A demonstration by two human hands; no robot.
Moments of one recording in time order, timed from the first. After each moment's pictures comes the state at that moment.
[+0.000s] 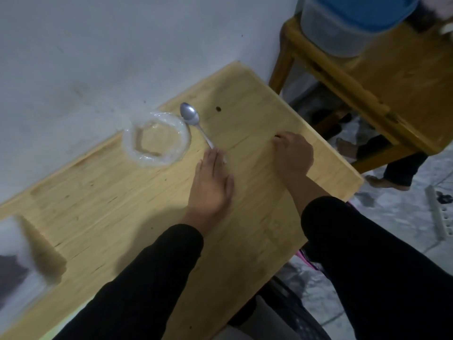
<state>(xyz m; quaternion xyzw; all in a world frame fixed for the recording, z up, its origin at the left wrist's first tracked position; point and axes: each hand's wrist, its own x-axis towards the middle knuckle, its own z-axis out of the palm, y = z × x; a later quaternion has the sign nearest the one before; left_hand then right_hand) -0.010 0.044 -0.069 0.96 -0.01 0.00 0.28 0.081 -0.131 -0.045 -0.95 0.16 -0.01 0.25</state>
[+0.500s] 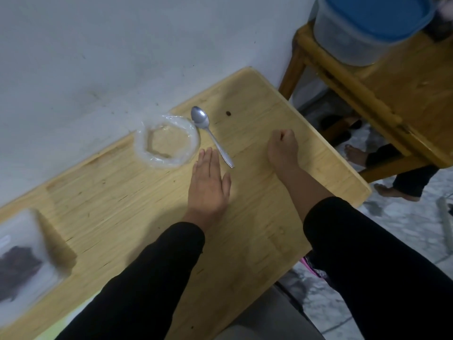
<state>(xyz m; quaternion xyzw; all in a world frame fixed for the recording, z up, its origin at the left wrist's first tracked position) -0.009 0.053 -0.063 0.97 0.03 0.03 0.23 0.095 -0.095 -0.023 -0.82 0.20 0.09 0.53</state>
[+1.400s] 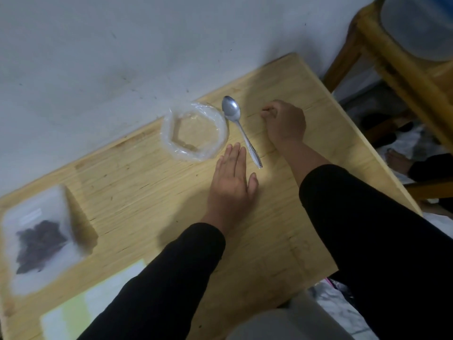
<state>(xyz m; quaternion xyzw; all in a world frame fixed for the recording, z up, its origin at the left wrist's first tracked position) -0.009 0.054 -0.077 0.98 0.02 0.08 0.19 0.153 -0.036 -0.042 -0.95 -0.03 0.03 0.32</state>
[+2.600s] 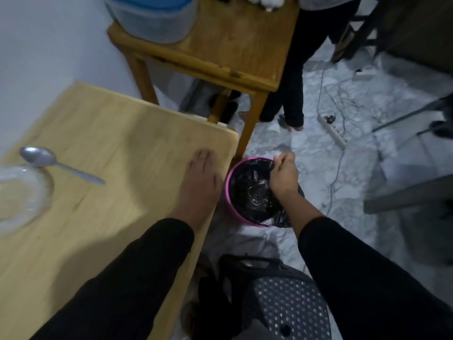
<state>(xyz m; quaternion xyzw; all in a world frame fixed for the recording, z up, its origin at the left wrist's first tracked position) -0.026 -0.128 -0.065 0.92 -0.30 -0.08 0.22 -0.089 -0.308 -0.054 -0.80 0.42 -0.11 0.42</state>
